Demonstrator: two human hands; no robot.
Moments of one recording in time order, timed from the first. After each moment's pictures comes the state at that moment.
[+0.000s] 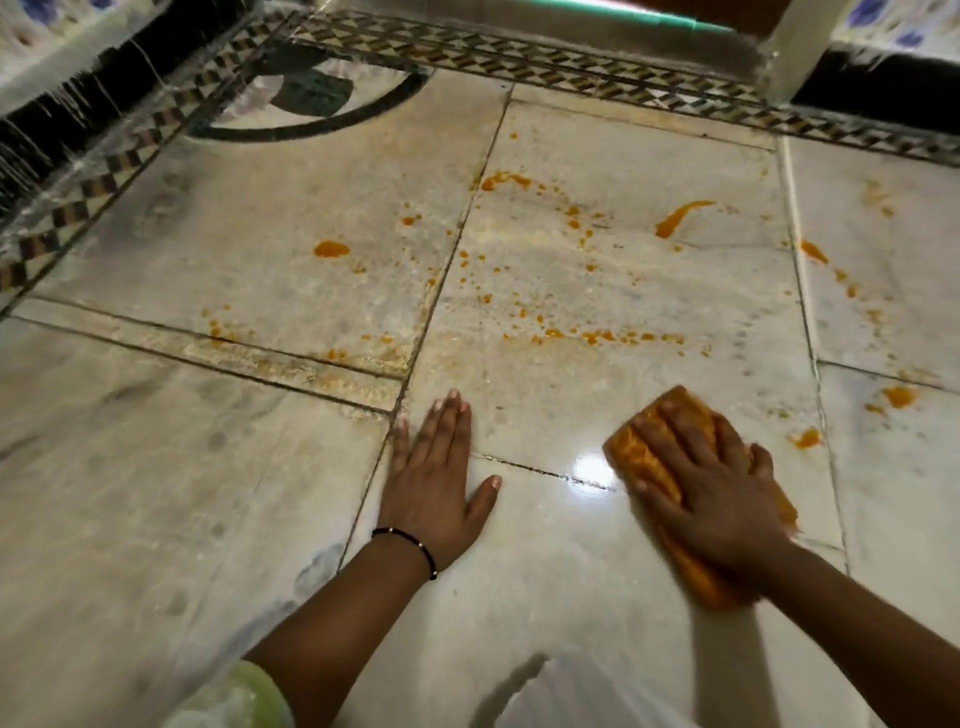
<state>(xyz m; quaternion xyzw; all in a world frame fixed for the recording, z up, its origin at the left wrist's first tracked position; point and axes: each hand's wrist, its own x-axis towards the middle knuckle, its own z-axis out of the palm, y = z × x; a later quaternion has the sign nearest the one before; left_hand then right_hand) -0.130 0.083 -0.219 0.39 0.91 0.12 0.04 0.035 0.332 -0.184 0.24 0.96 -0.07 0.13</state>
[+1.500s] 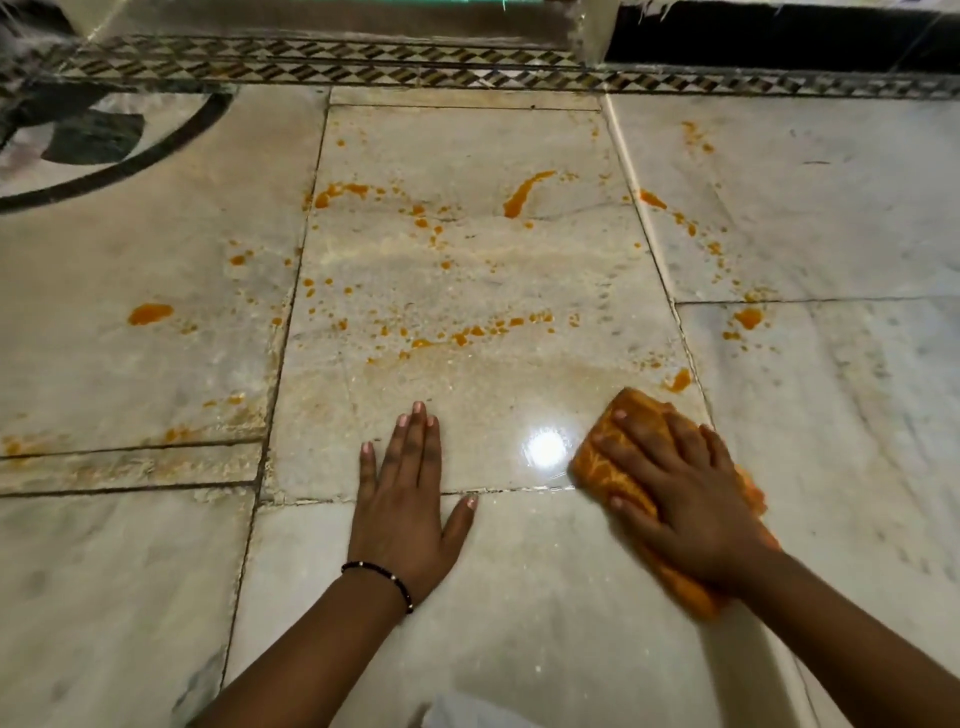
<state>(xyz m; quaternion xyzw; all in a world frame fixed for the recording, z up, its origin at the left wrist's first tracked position) -0.102 0.149 -0.224 0.49 0.86 0.12 0.05 0.117 0.354 -0.197 0.26 0.96 -0.06 0.06</state>
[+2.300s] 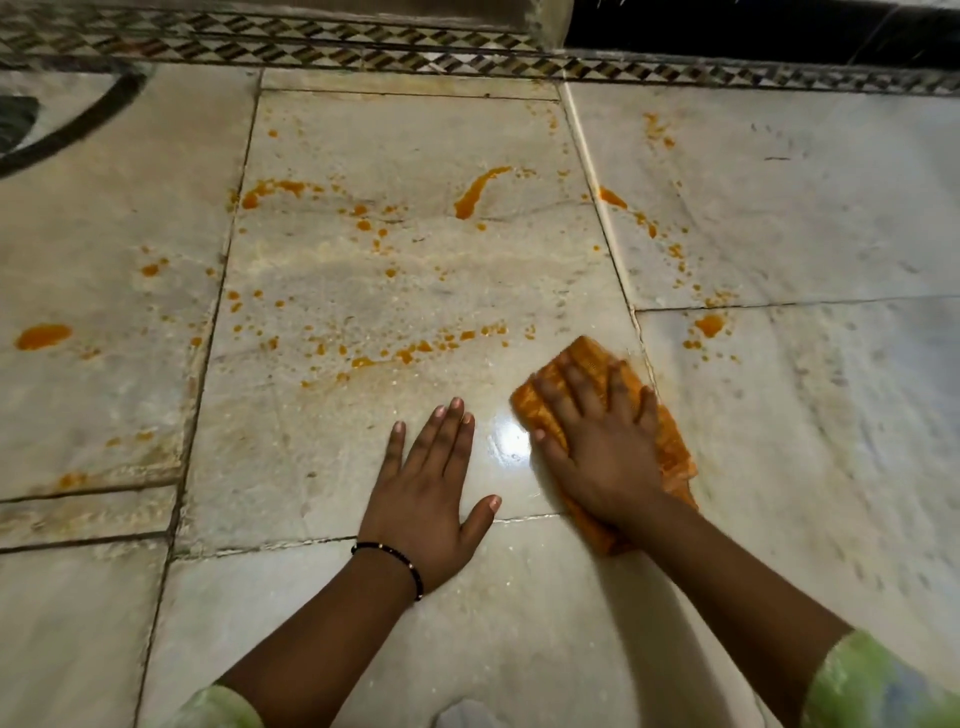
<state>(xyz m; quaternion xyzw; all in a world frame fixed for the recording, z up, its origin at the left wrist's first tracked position) -0.092 0.220 -0.228 0.58 0.81 0.07 0.07 0.045 0.384 -0.198 0.37 0.92 -0.07 0.07</state>
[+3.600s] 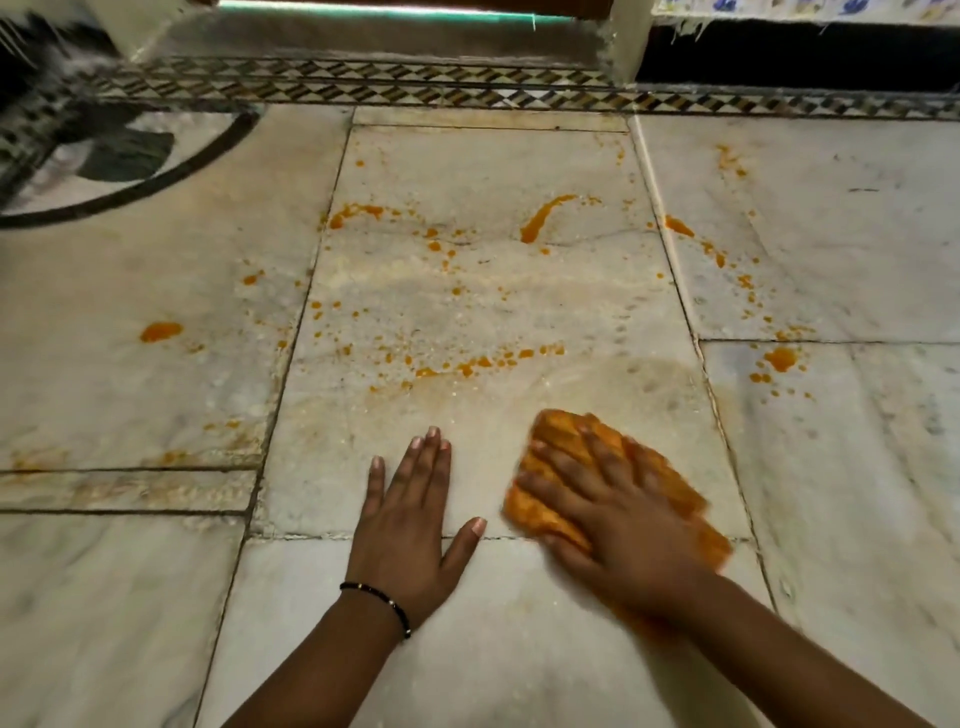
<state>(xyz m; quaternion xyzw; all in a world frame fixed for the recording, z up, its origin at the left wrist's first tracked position) -0.109 0.170 -0.226 0.50 0.86 0.08 0.06 0.052 0.347 -0.202 0.14 0.99 -0.04 0.04</state>
